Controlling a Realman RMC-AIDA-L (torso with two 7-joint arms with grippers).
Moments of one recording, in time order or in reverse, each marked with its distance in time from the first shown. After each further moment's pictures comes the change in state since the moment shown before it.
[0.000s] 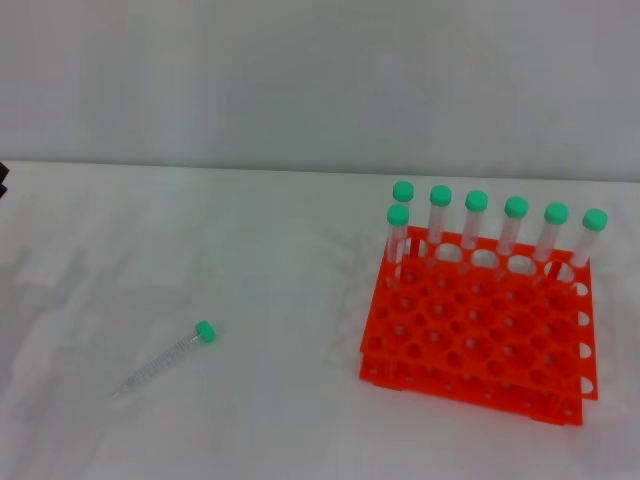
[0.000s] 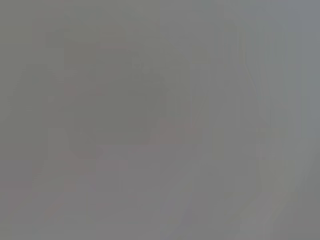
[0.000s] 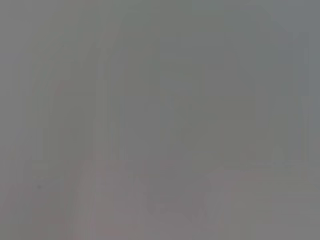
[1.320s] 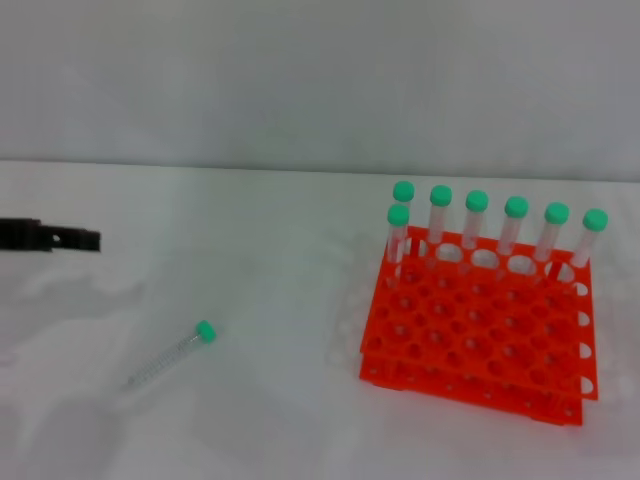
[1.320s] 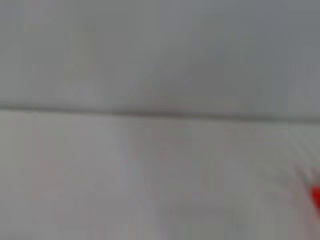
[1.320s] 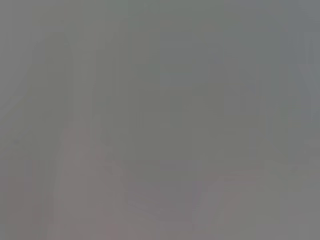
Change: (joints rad) left arm -0.453 0.131 0.015 -0.642 1.277 0.281 -0.881; right arm 0.020 0.001 0.013 0.000 0.000 0.114 -0.081
